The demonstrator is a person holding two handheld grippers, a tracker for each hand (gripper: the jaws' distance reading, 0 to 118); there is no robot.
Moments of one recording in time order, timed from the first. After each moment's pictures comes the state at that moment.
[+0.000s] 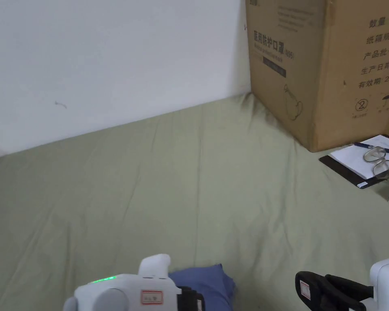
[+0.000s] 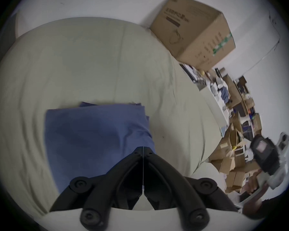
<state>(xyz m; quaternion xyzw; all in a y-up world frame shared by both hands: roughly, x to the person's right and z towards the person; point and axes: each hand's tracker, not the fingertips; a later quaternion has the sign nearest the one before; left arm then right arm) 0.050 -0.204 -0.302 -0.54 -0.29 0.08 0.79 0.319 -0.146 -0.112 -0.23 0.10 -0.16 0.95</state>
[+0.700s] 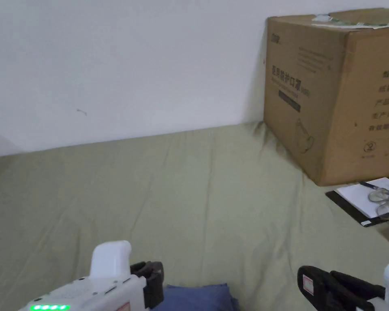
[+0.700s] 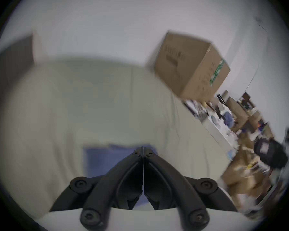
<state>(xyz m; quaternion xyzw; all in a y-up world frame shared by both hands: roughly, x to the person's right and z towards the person) -0.025 -0.096 -0.229 -0.26 -0.20 0.05 0.94 0.300 -0.084 -0.105 -0.17 0.12 -0.11 0.97</state>
